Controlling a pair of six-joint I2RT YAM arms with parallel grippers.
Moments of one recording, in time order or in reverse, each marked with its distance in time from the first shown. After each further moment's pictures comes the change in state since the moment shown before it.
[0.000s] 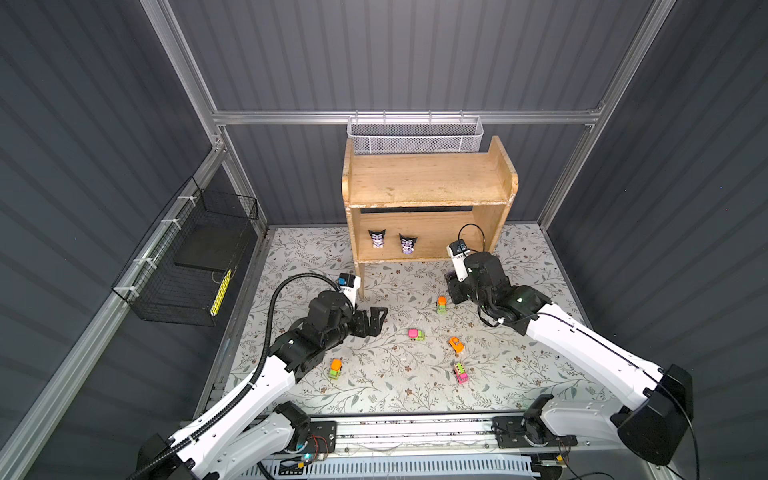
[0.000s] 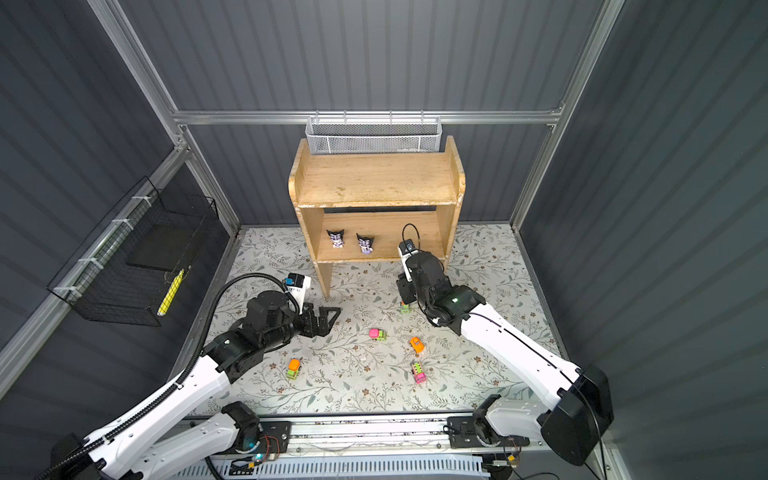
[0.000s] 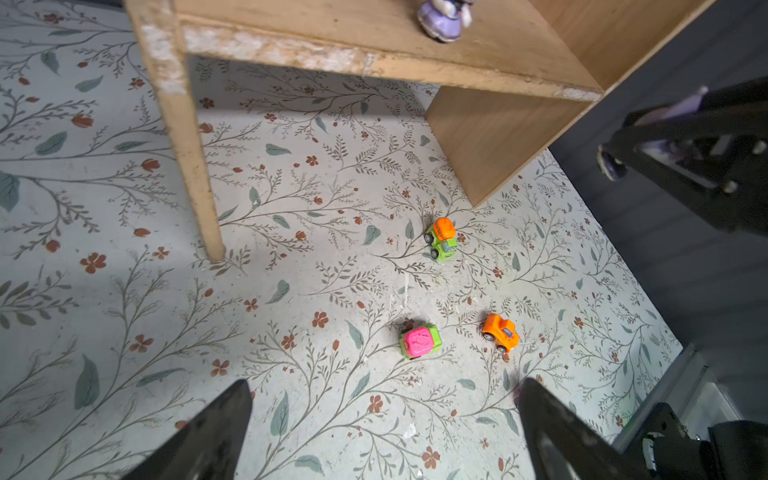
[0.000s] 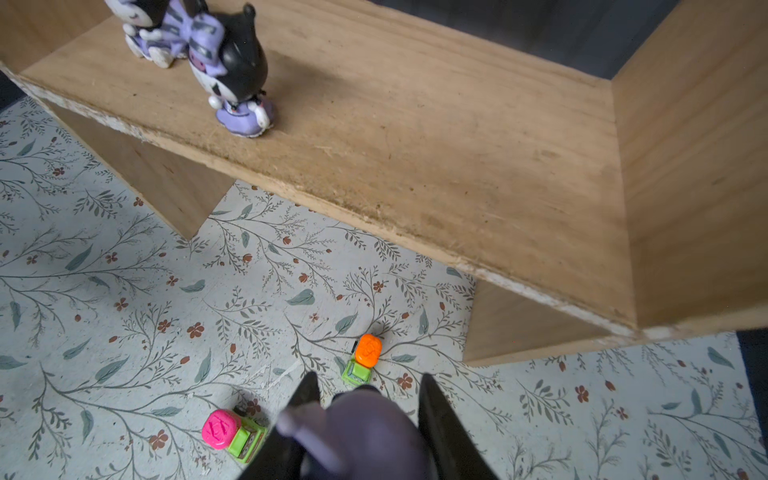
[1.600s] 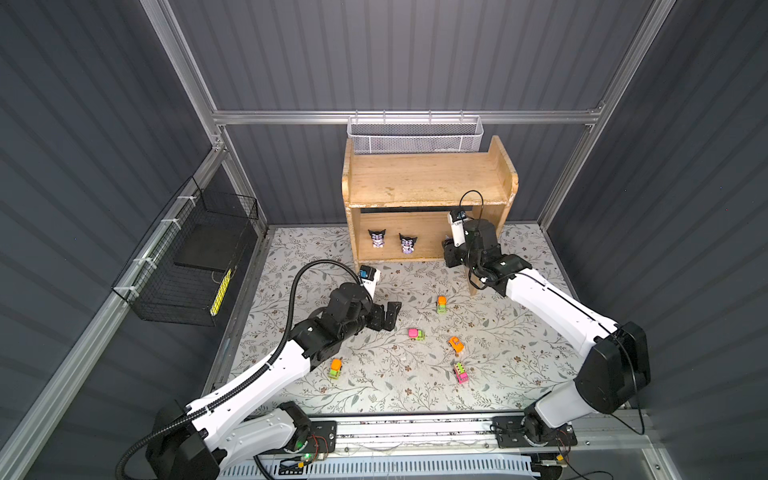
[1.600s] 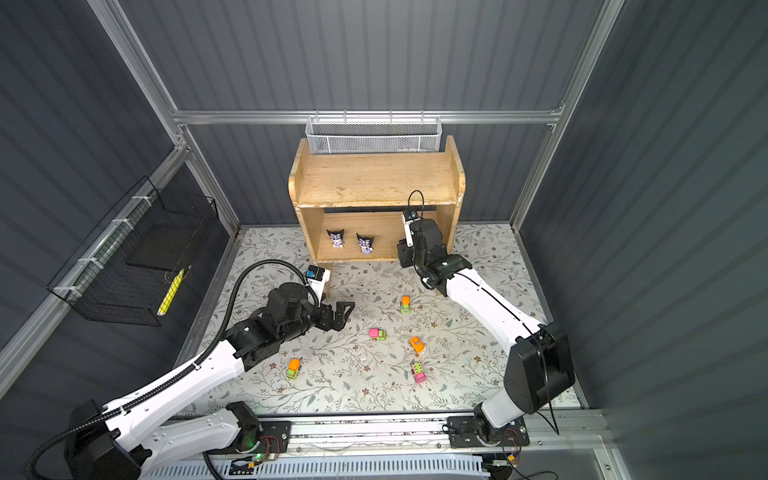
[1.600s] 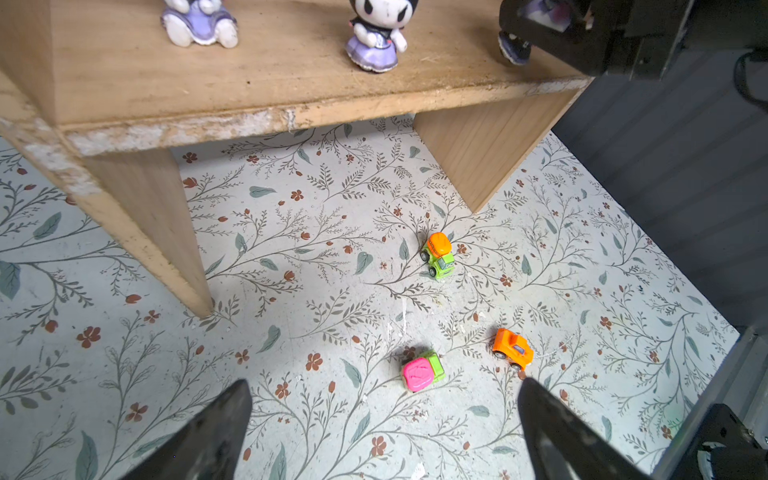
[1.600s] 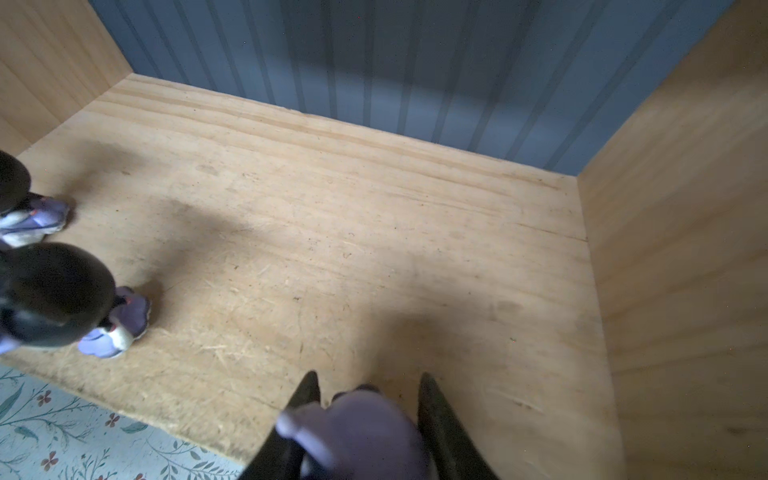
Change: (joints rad) left arm -0.082 0.140 0.097 0.044 -0.107 0.082; right arm -0.168 0.284 0.216 0.162 -0.097 -0.022
